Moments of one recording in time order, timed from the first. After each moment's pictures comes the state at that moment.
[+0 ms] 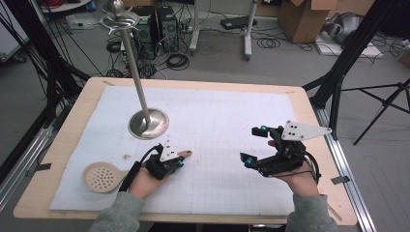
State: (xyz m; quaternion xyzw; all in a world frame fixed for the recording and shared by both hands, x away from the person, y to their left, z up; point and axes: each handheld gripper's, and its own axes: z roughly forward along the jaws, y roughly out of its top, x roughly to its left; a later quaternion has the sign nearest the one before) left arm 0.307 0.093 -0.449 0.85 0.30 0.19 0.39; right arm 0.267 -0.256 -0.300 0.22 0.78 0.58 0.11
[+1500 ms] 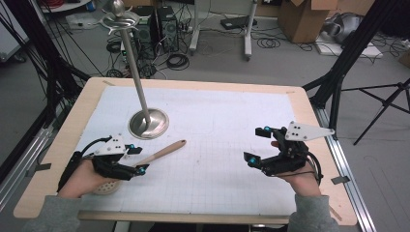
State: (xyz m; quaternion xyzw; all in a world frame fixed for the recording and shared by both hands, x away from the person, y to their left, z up) left arm 0.284 0.216 -0.386 0.85 0.22 0.13 0.45; right arm 0.269 -0.266 -0.307 0.23 0.77 0.58 0.11
